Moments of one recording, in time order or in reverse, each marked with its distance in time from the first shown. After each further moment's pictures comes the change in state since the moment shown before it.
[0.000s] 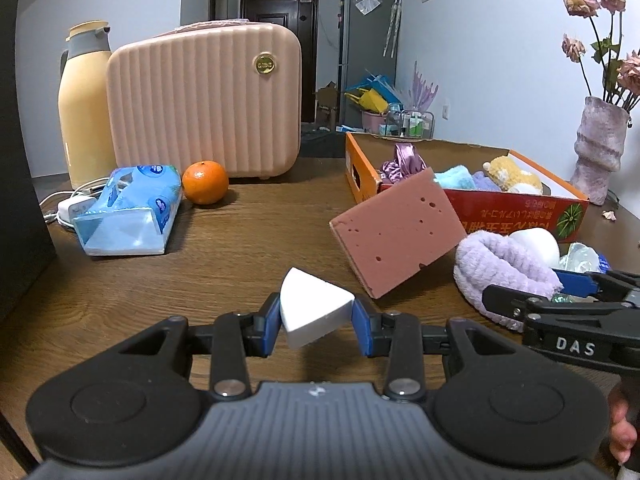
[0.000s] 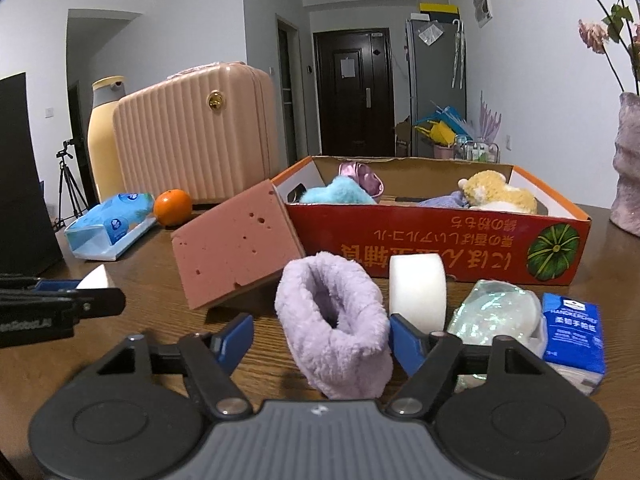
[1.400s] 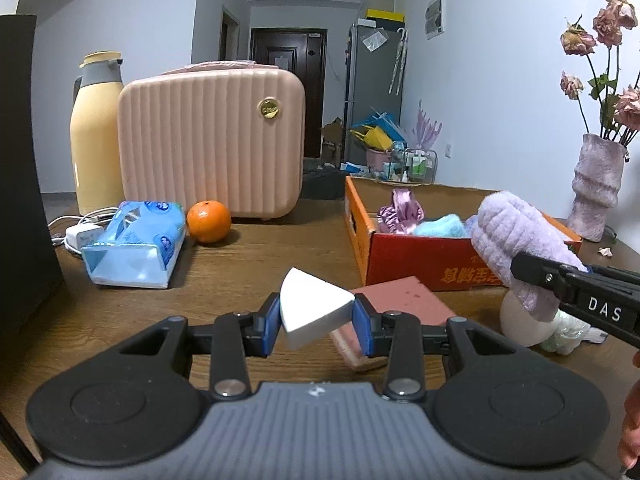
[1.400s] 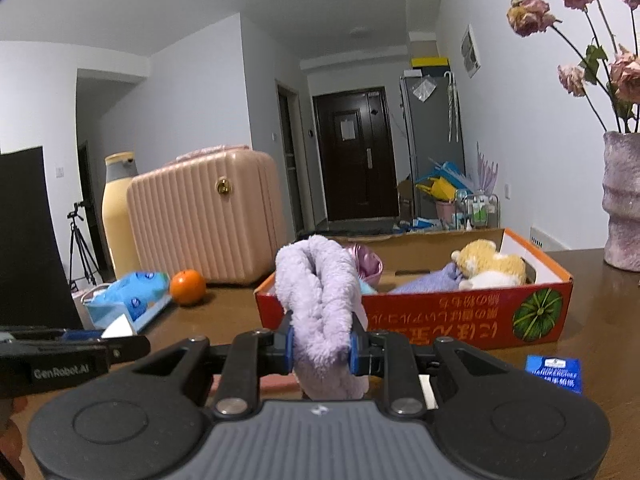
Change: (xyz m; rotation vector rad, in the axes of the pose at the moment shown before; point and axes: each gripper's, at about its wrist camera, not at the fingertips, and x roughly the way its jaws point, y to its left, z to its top) left arm -0.017 -0.007 0.009 -0.033 -0.116 0.011; right arm -0.040 -0.011 0.022 0.043 -0.222 0.030
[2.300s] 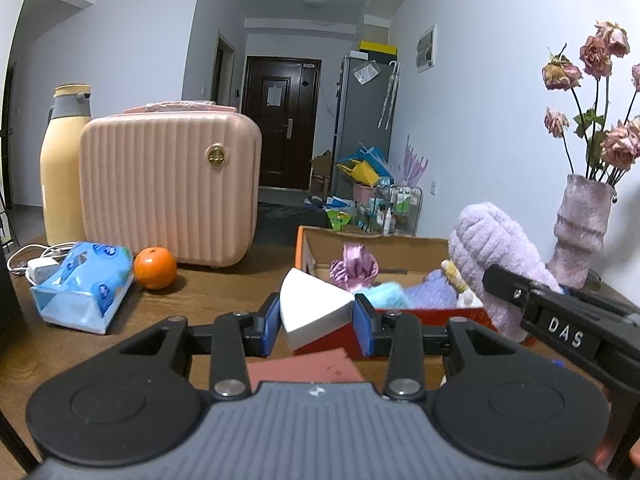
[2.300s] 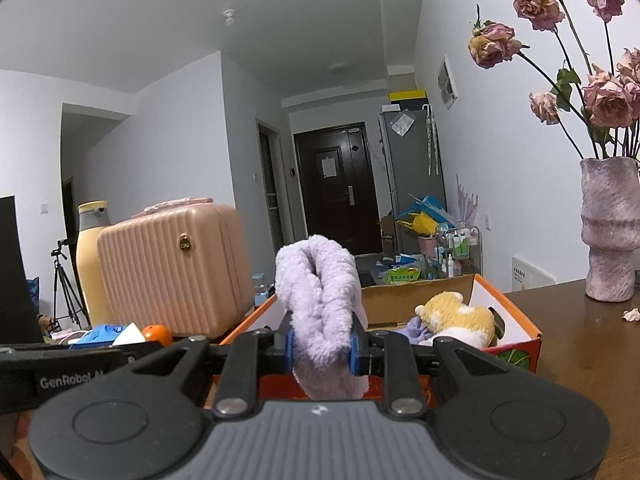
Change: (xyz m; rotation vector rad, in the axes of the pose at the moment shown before) left arm 0.016 -0.062 0.033 -0.034 -0.103 -0.032; right arm 0.010 -0.039 0.027 0.030 -0.118 -0.047
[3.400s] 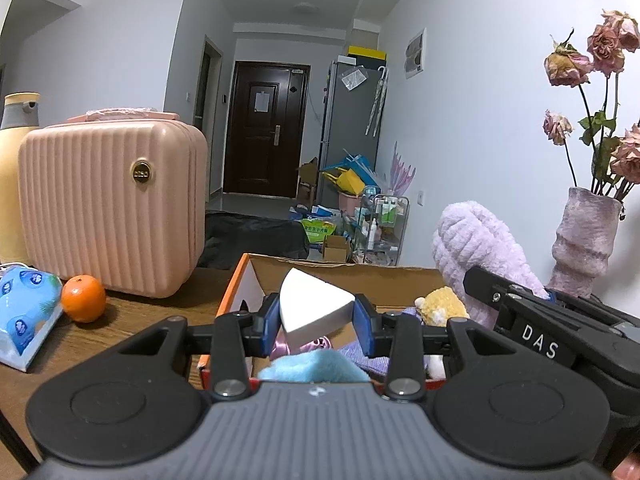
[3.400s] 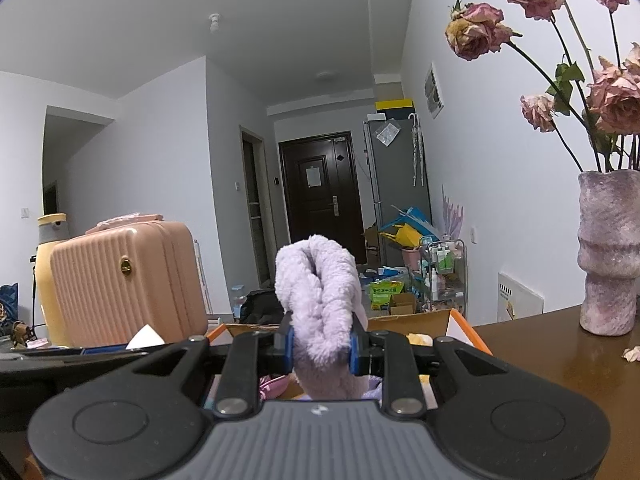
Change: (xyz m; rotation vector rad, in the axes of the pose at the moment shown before) left arm 0.082 -0.058 0.029 -0.006 -0.023 -0.033; right arm 0.065 -0.051 0.027 -0.014 -0.027 -0.045
